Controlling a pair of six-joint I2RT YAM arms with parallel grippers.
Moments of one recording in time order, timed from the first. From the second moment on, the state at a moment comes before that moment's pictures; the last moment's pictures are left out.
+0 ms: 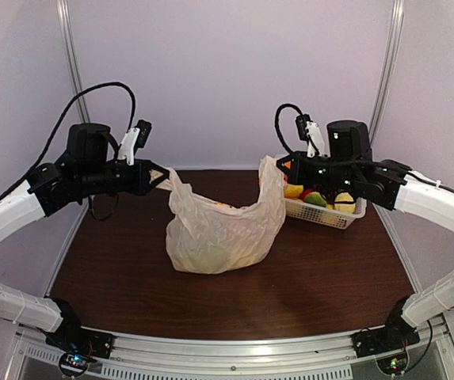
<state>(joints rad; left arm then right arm) -0.72 1.15 1.13 -0.38 0.11 -0.31 0.73 1.29 1.18 -0.21 0.04 0.41</state>
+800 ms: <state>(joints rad) -0.40 0.99 1.00 -0.29 0.63 -0.07 0.72 1.49 1.24 -0.01 -0.25 0.29</state>
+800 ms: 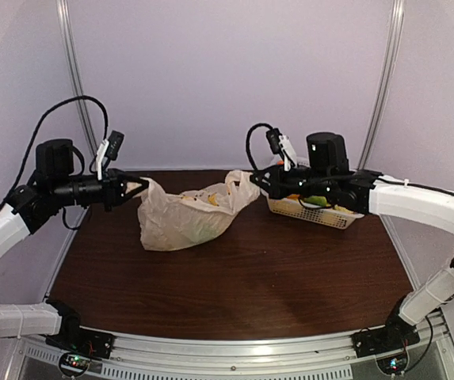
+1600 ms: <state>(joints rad) -0.54 0.92 1.18 -0.70 0.78 -0.11 0.76 1.24 0.73 0.02 -0.18 0.44</state>
